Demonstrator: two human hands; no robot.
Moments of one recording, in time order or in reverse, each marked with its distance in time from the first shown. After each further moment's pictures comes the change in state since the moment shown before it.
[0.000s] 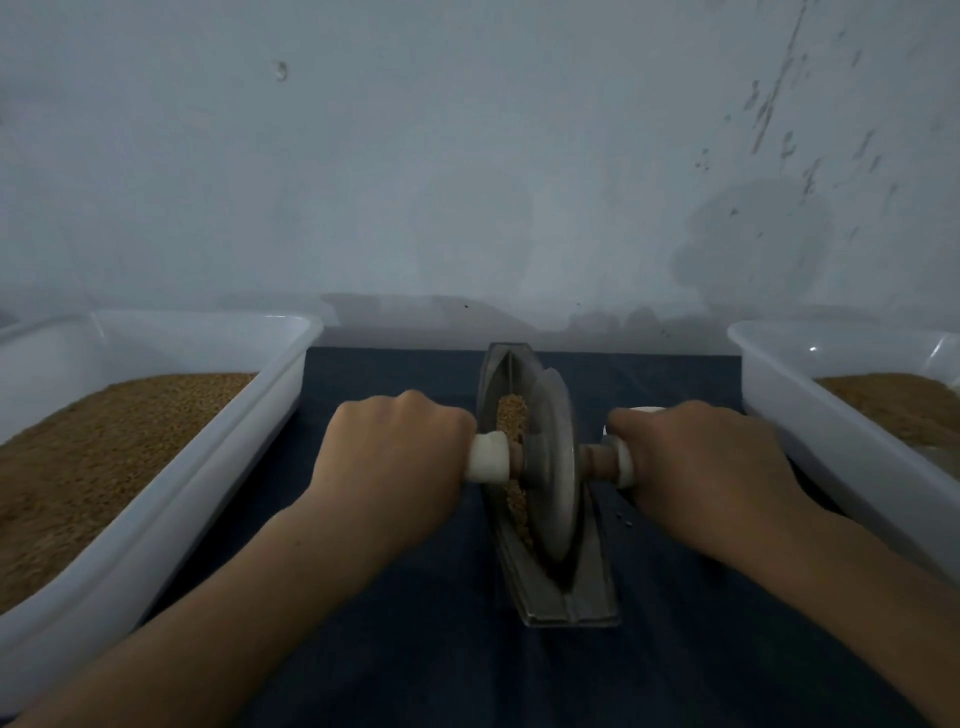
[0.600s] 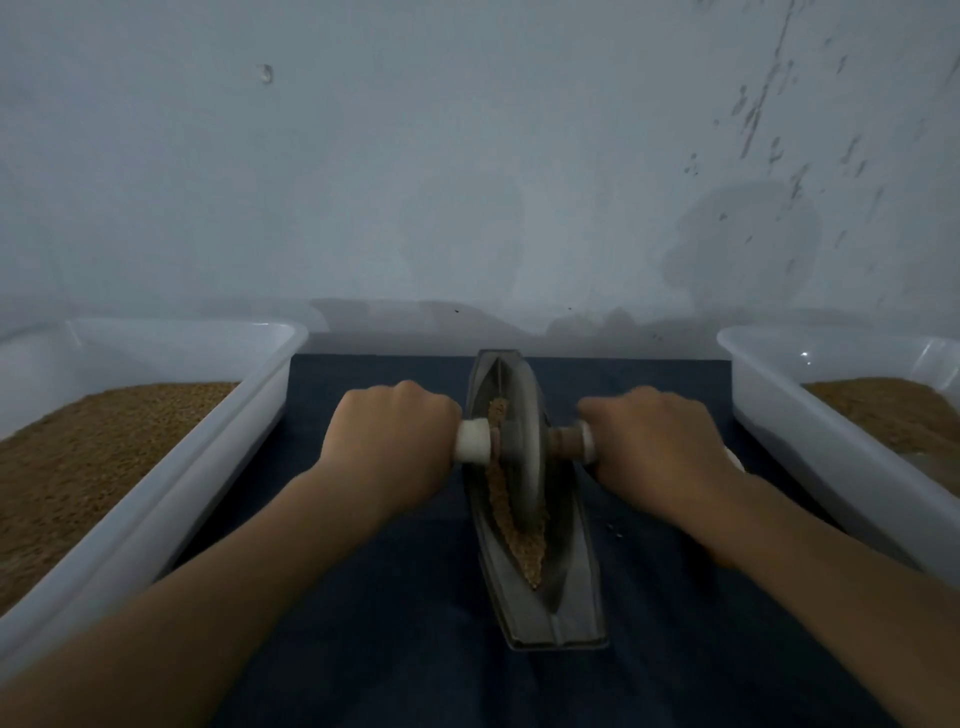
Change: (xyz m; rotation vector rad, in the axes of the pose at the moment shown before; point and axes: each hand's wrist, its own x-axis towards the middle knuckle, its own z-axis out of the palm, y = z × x) left_hand 0.031 -0.002 0.017 -0.032 -0.148 -0.050; right_hand 0.037 -0.002 0.020 0.079 0.006 0.024
